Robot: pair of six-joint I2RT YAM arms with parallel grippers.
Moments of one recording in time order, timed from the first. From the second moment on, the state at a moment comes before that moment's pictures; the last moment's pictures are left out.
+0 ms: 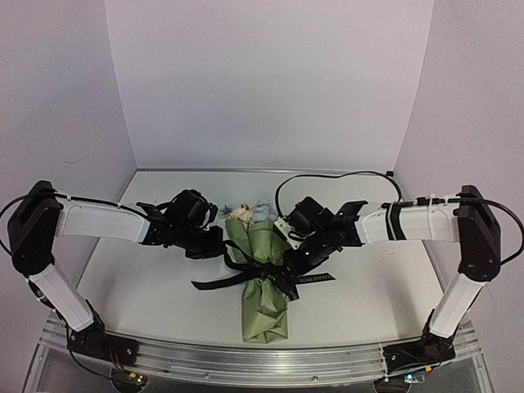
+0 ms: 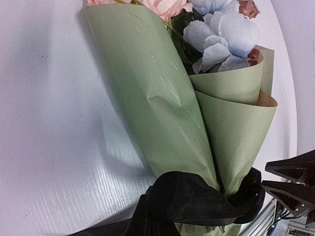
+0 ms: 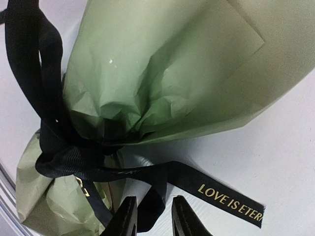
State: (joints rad) left arm -0.80 1.61 0.93 -0.18 0.11 -0.76; right arm 0.93 1.76 1.18 -0.54 -0.03 0.29
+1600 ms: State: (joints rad) left arm -0.80 1.58 0.87 -0.18 0.13 -0.76; right arm 1.03 1.81 1.26 -0.61 -0.03 0.28
